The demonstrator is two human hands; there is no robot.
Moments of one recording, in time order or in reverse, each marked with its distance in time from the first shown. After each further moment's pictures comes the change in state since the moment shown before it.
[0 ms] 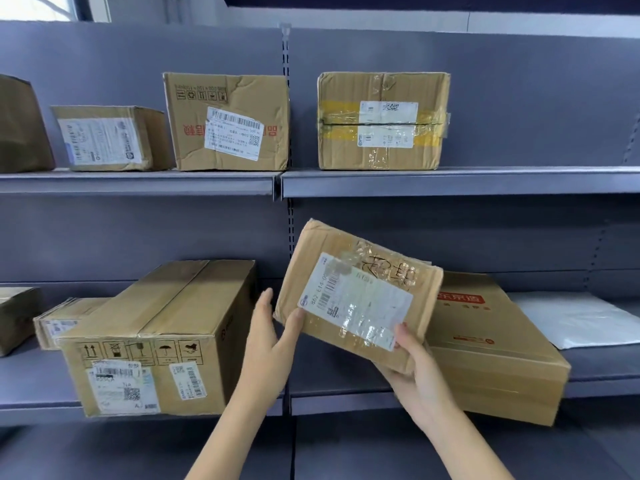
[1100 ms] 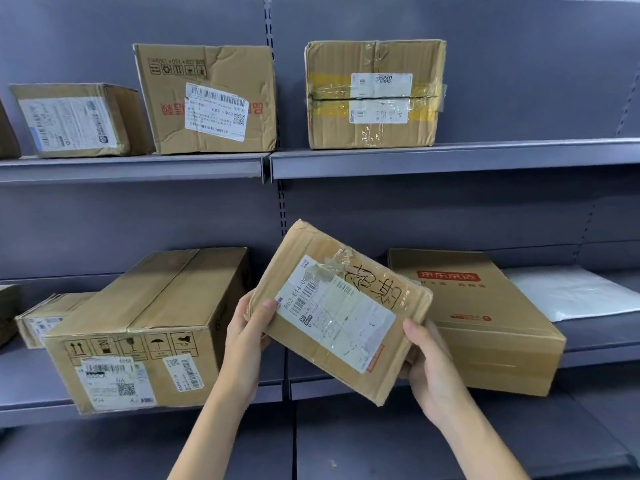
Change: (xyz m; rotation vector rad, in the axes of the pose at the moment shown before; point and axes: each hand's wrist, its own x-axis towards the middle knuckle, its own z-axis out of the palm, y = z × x) left_hand 0.010 -0.027 -0.015 -0.550 -0.061 -0.174; right_hand -0.019 -0.002 -0.006 -0.310 0.024 -0.140
